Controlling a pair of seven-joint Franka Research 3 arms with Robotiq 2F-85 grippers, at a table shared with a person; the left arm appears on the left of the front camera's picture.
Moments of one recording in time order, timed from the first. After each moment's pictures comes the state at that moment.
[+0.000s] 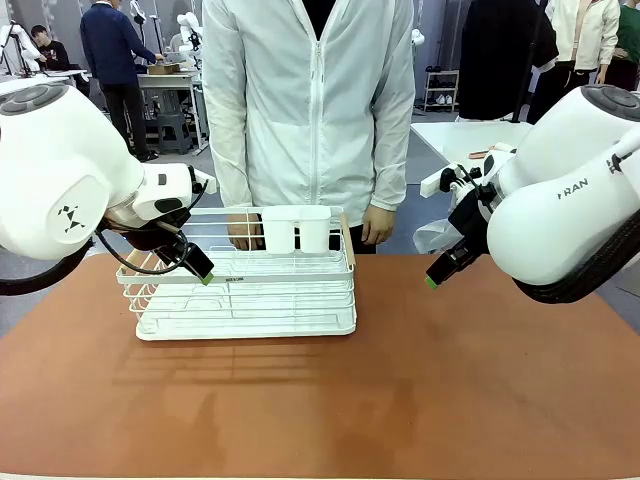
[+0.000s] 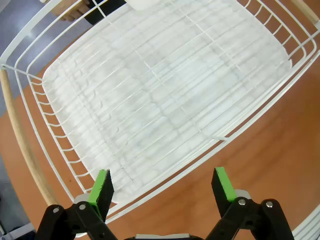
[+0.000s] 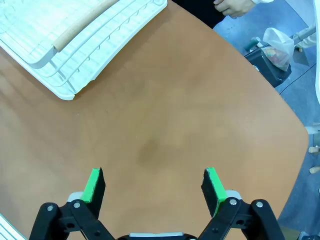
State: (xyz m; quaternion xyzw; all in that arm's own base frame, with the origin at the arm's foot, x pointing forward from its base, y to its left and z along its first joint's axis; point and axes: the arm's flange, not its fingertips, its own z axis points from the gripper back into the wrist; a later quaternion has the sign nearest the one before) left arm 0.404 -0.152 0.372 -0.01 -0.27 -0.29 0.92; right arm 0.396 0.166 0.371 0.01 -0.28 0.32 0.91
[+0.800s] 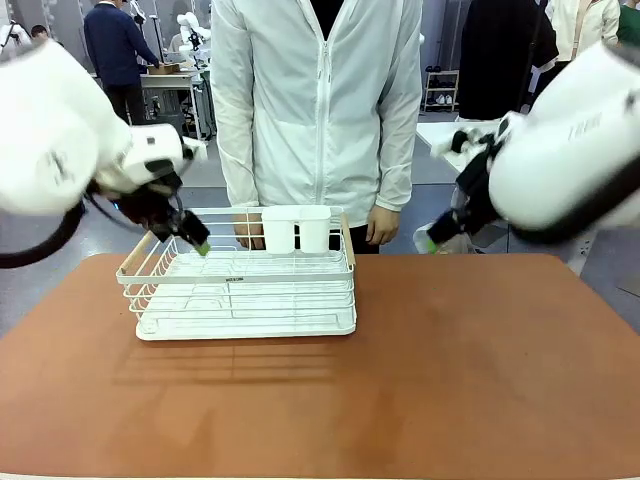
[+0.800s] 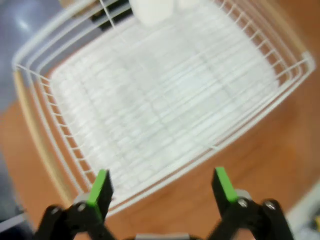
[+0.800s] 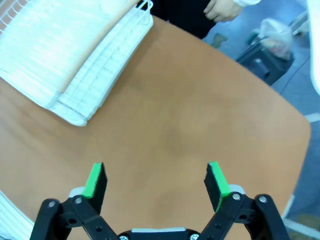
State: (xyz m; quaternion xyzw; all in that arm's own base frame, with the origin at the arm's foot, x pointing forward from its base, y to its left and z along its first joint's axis) left arm 0.412 -0.141 0.430 -0.07 -0.26 -0.26 0.93; right arm 0.413 0.157 0.433 0.07 -0.29 0.25 0.92
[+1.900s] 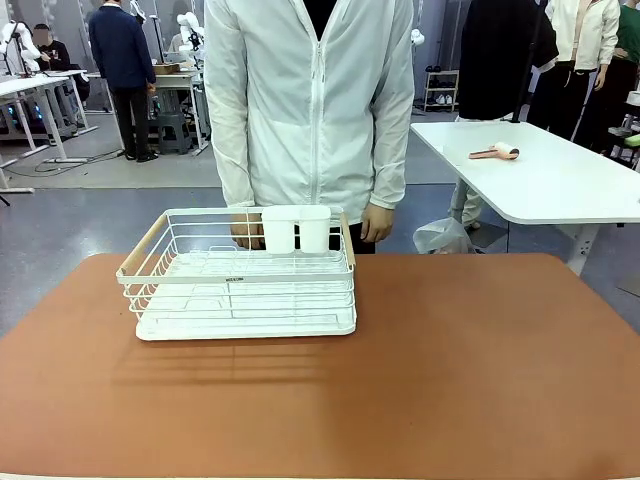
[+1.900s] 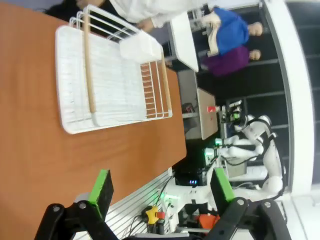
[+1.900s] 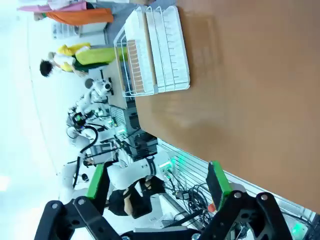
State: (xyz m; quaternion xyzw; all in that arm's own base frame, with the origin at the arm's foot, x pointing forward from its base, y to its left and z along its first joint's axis) left arm 0.333 0.227 0.482 -0.53 -0.21 0.06 0.82; right arm 0.426 -0.182 0.479 0.54 -0.04 -0.10 0.84
